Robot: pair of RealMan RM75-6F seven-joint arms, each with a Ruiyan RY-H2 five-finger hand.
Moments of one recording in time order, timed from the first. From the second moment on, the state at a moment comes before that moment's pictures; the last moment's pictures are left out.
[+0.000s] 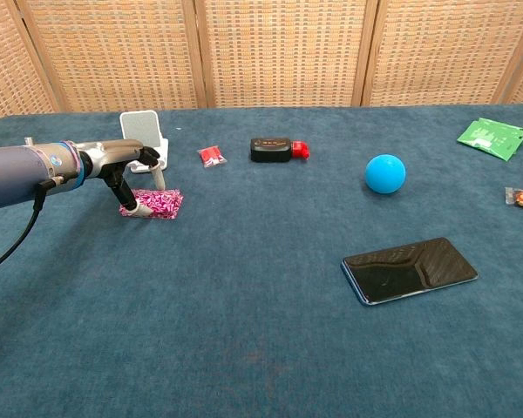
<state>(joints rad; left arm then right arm) -0.95 -1.68 -0.19 -1.04 0.69 0.65 0.32 0.04 -1.08 0.10 -1.64 -1.43 1.50 -0.02</state>
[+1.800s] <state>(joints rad) -0.73 -1.43 -0.17 -1.41 1.16 0.95 0.03 0.03 -1.07 0.09 -1.65 -1.45 1.51 -0.01</state>
